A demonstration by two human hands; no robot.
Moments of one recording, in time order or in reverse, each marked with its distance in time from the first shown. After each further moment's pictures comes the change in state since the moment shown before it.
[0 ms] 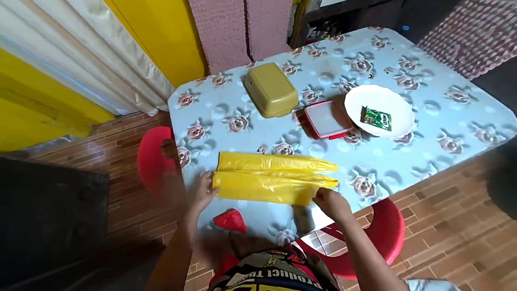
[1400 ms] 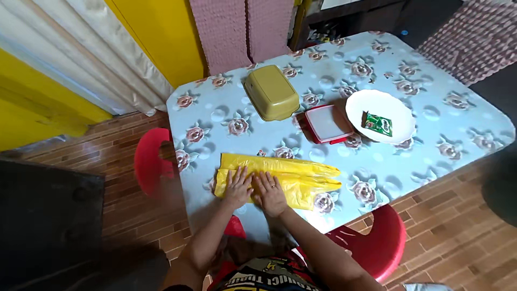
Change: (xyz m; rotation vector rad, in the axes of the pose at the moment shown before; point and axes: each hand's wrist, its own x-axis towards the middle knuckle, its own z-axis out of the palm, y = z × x) left_hand 0.037 0.036 0.099 0.737 -0.242 0.421; right_hand 0.066 -0.098 0.122 -0.220 0.287 -0.644
